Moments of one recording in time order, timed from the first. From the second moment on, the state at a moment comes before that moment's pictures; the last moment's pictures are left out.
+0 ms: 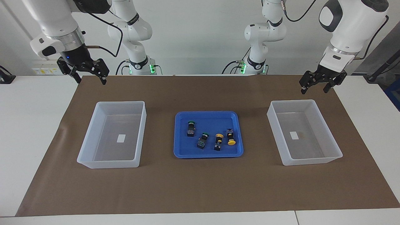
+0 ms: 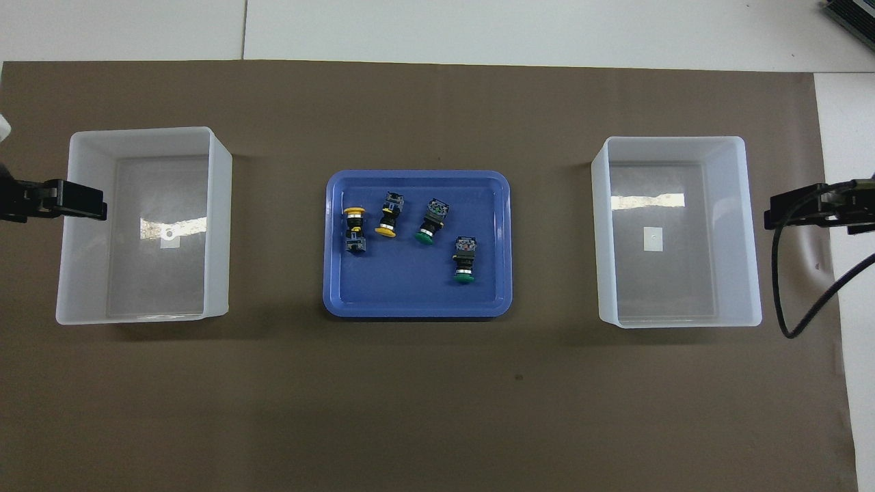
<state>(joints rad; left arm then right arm) -0.02 -0.03 -0.01 -1.68 0.02 1.71 0.00 0.01 -0.03 -0.02 -1.57 -0.02 1.56 0.07</state>
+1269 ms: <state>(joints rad) -0.12 -0.04 -0.02 -1.76 0.02 1.82 -0.01 0.04 -0.01 -0.01 -1.58 -0.03 1.59 0.03</state>
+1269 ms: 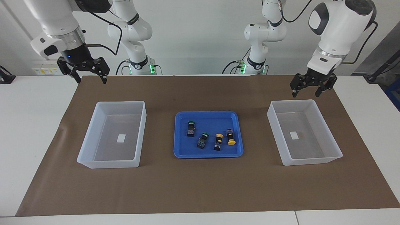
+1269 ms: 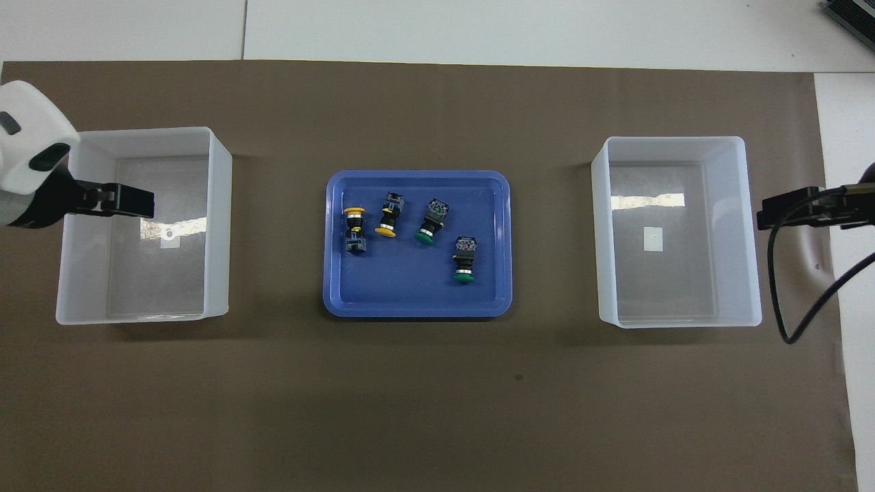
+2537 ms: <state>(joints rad) -0.42 0.25 -0.03 -1.96 0.02 2.42 -0.33 0.42 0.27 0.00 -1.76 0.04 2.13 0.44</state>
